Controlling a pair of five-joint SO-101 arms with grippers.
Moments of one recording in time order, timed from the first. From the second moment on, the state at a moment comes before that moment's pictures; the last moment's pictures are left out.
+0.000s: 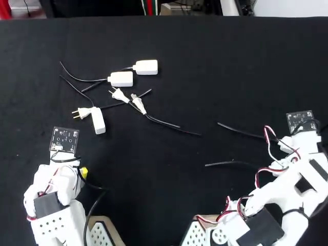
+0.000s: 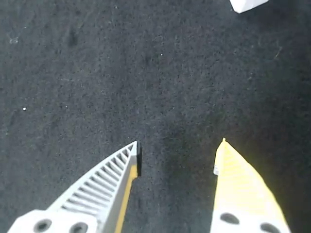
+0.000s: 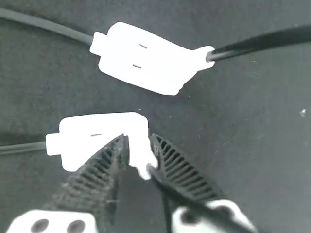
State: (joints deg) left arm -26.5 -99.1 91.4 72.7 -28.9; right arm 55.4 -20.1 57.5 30.6 58.8
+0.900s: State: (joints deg) left arm -26.5 -99.1 91.4 72.7 -28.9; right arm 46.8 -46.6 30.6 98.8 48.0
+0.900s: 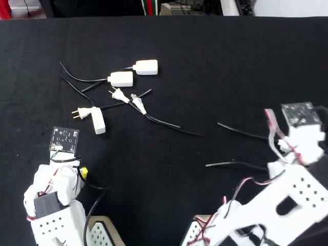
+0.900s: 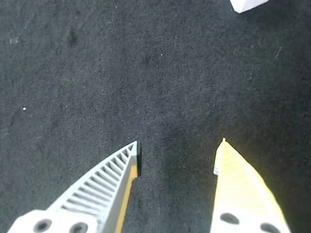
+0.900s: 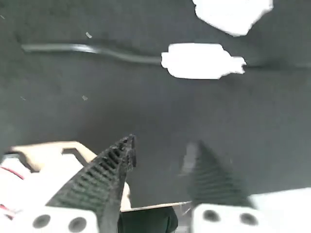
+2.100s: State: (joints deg) left arm -26.5 -99.1 91.4 72.7 -28.9; right arm -23.3 45.6 -33.5 76.0 14.9
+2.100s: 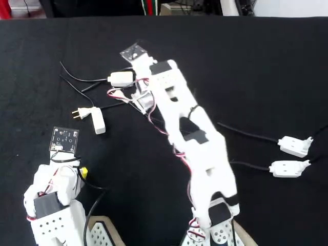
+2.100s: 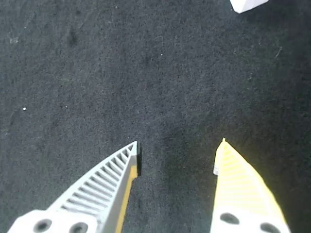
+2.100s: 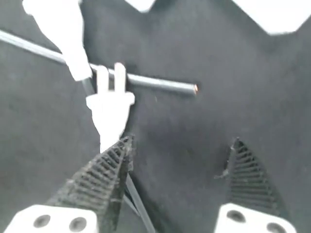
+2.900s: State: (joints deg) left arm -26.5 -99.1 91.8 72.7 -28.9; right arm -27.3 66.2 -80.6 98.9 12.3
